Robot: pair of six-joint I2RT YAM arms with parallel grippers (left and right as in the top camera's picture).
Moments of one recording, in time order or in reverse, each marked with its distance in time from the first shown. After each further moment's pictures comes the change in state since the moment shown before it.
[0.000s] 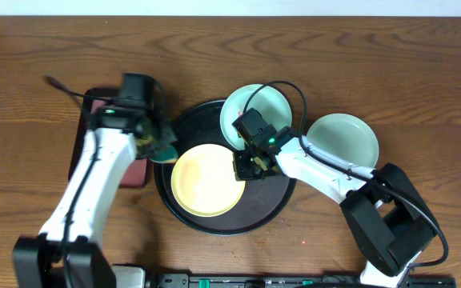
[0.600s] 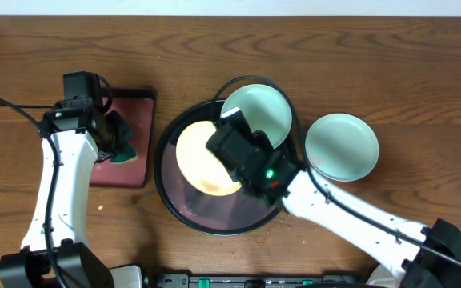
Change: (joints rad) left arm 0.230 -0.011 0.018 -0.039 -0.046 0.055; right arm 0.241 -0.275 0.041 -0.014 0.691 -0.281
